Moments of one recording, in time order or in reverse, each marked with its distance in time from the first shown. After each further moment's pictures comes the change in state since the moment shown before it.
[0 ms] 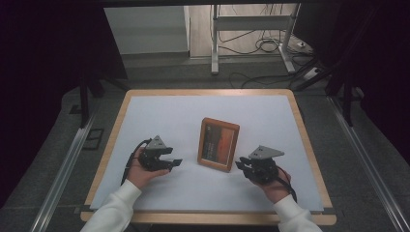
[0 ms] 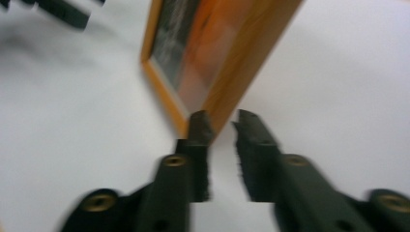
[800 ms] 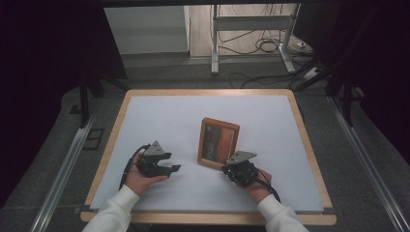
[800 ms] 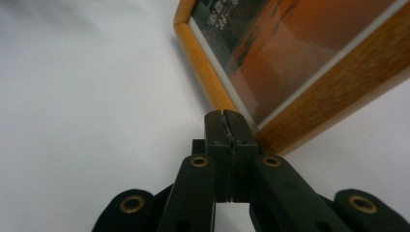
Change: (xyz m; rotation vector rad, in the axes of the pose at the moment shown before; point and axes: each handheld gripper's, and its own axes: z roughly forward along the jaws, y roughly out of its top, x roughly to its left) left arm -0.010 -0.012 -0.005 0.013 -0.006 0.009; right arm 0.026 -0.002 0.052 0.120 0.065 -0.096
